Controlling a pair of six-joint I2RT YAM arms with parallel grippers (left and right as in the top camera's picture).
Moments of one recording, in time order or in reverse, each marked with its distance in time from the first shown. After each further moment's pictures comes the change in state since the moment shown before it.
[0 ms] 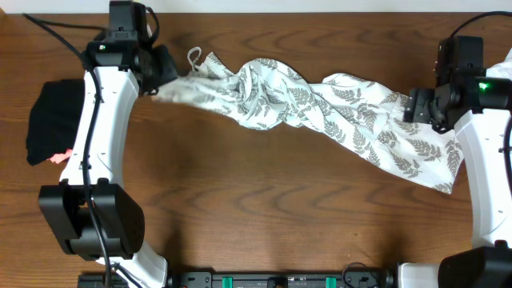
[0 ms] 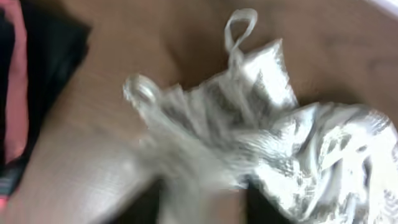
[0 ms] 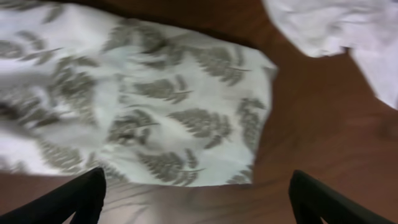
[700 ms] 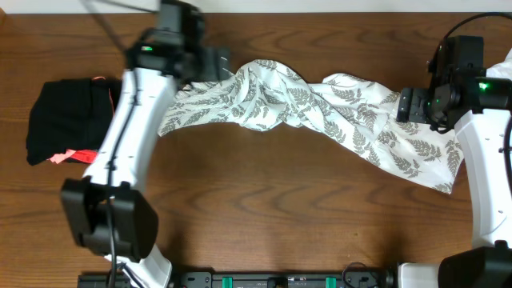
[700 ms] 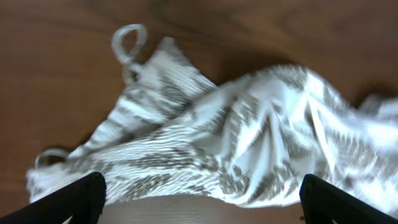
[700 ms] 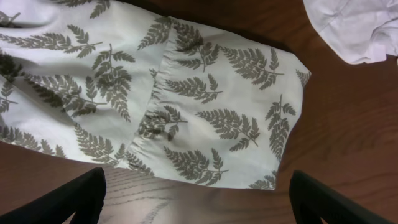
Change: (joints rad) left arm -0.228 0.022 0.000 0.134 0.000 0.243; right arm 0.000 0.000 0.000 0.007 -0.091 -0.023
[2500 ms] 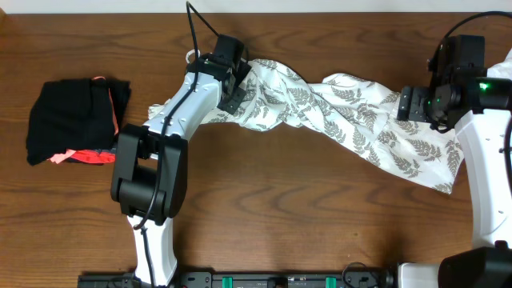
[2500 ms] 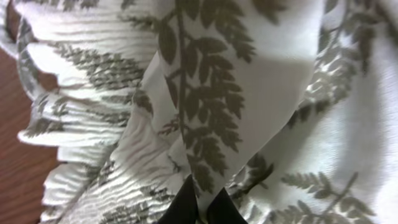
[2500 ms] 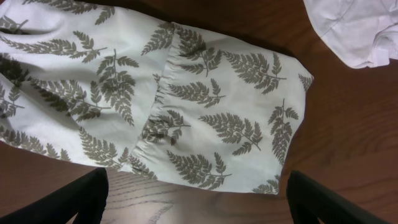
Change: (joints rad) left arm -0.093 0.262 -0.097 0.122 -0.189 0.410; right arm -0.002 -0.001 0.000 0.015 -0.010 0.000
